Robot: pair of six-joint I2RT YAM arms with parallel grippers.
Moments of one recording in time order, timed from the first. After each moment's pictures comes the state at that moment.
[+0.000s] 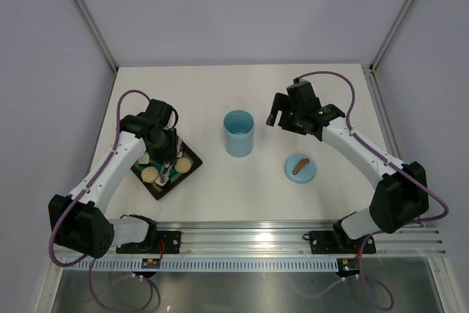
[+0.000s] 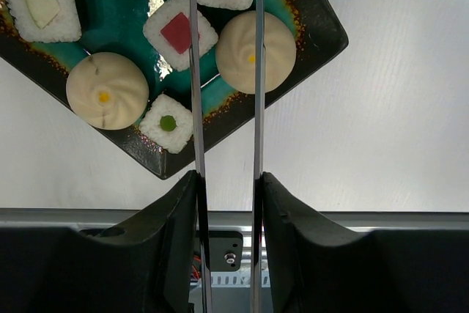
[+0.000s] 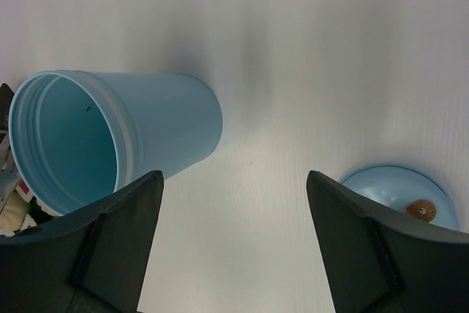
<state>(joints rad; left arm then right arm) -0.30 1.26 1.11 -1.10 -0.06 -0.37 0.48 1.47 1.22 -0.54 0.08 0.64</state>
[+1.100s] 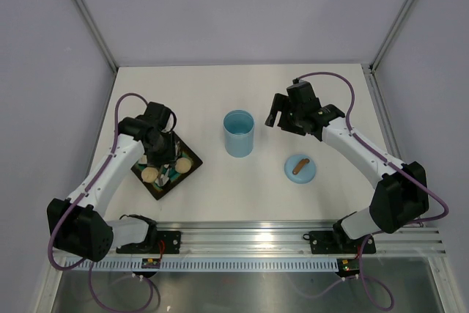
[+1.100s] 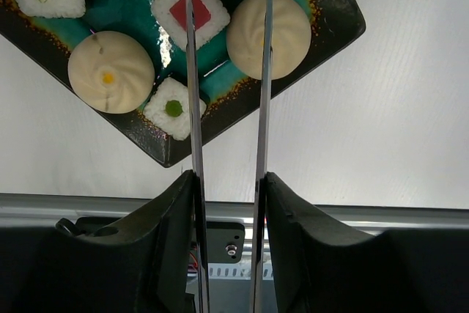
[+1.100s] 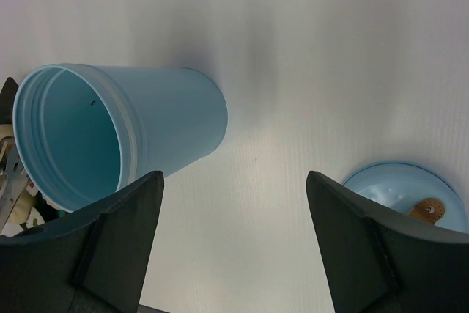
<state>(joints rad) -0.29 1.24 1.08 -1.12 -0.06 -0.39 0.48 1.47 1.21 -0.54 0.06 0.65</state>
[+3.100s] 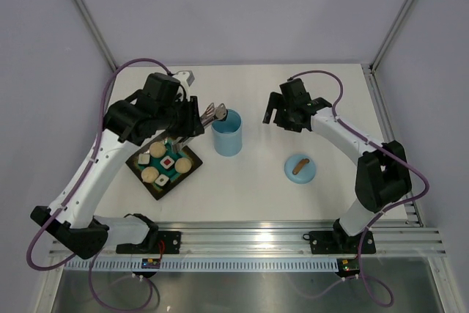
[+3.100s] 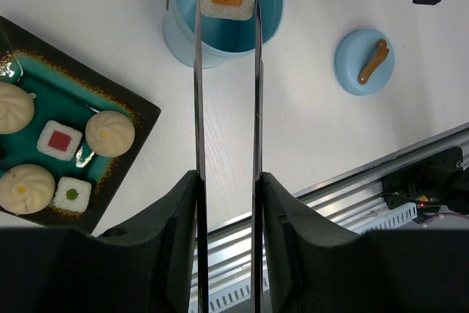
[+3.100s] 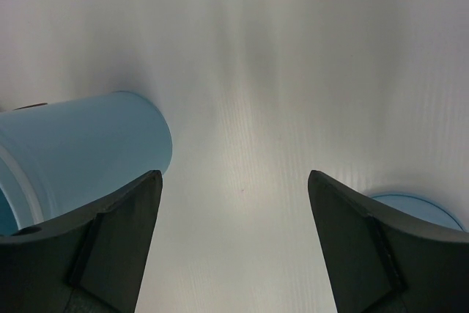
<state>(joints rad) -0.54 1.25 1.58 -1.13 0.06 -0.42 0.45 1.66 1.29 -0.51 0.06 0.64</state>
